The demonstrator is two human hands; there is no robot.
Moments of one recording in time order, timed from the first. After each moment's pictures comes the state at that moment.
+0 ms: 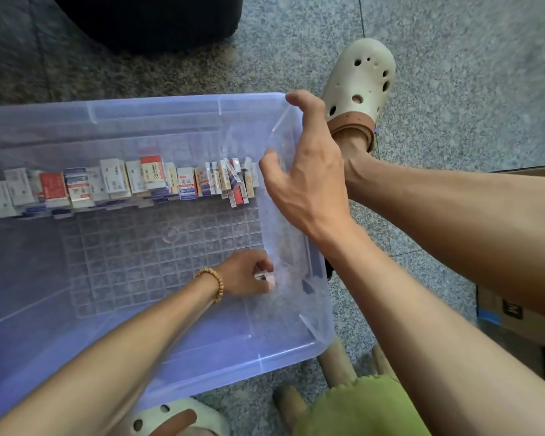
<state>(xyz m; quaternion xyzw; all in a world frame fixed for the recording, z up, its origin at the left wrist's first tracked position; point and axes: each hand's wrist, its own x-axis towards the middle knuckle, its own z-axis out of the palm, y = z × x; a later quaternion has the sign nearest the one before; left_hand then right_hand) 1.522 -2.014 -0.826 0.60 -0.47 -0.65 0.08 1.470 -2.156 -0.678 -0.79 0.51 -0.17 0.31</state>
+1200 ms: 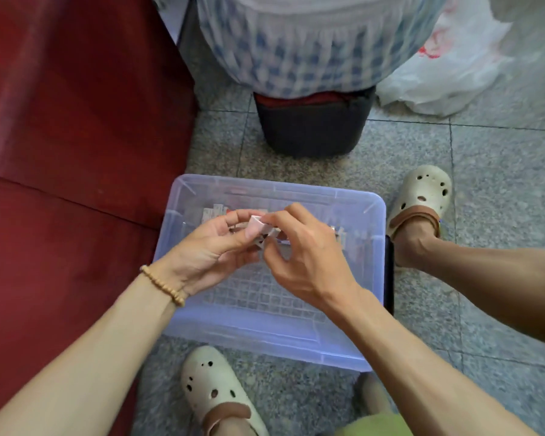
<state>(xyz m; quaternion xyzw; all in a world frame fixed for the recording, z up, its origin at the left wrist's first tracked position) 1.655 -1.959 -0.559 0.52 -0.07 -0.63 0.58 1.523 -2.071 -0.577 -0.88 0.18 -0.20 0.40</state>
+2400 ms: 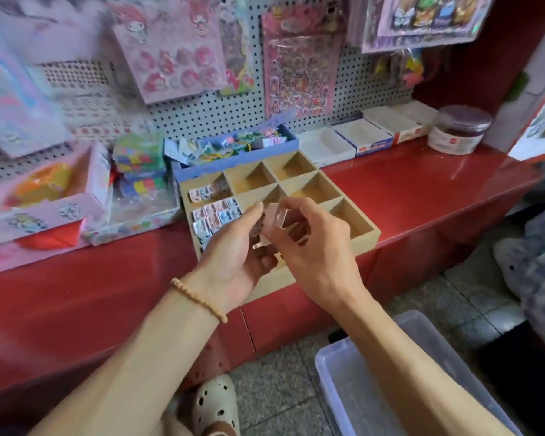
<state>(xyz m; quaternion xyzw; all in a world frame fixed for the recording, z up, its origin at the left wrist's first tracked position) 1.632 -1.703 -0.329 0.52 0.19 -0.01 0.83 1.661 -1.821 -0.345 -0.79 -0.24 -0.10 0.55</state>
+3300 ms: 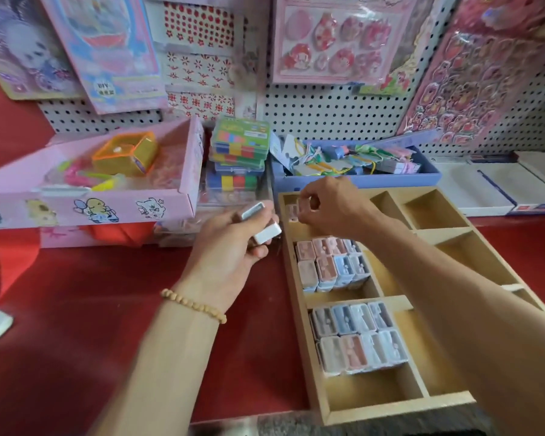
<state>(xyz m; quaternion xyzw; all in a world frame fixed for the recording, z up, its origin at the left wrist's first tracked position) 1.673 -1.516 -0.369 0.46 0.28 0.20 0.82 1.843 -1.605 -0.381 -0.88 -0.43 0.03 0.20</state>
